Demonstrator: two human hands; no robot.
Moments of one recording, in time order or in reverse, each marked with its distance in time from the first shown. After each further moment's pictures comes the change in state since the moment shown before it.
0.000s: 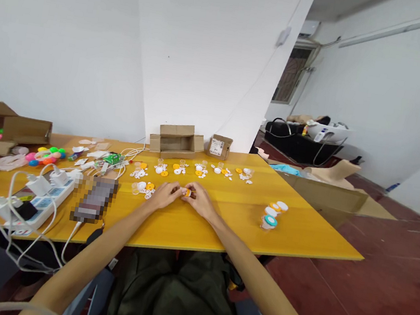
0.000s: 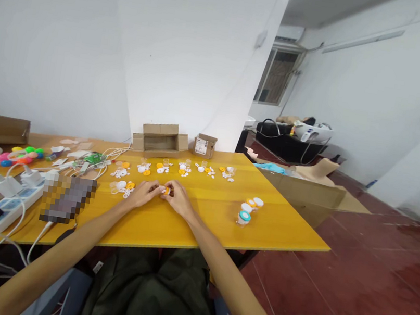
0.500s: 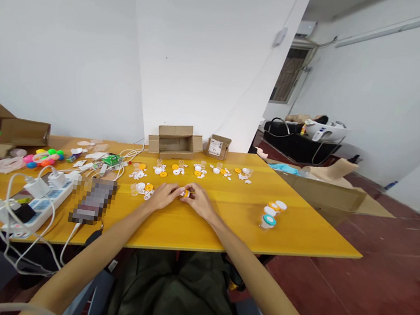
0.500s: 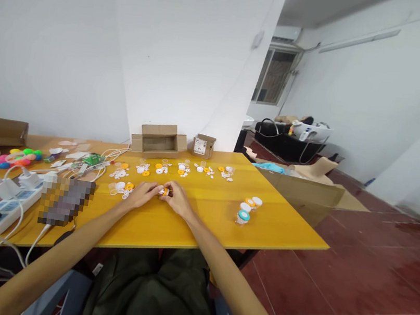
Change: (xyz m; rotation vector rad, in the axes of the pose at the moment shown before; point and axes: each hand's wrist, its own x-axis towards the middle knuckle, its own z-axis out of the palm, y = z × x) left_hand 0.002 -0.008 0.001 0.010 -0.011 0.002; right_hand 0.000 0.001 0.001 0.018 -0.002 0.025
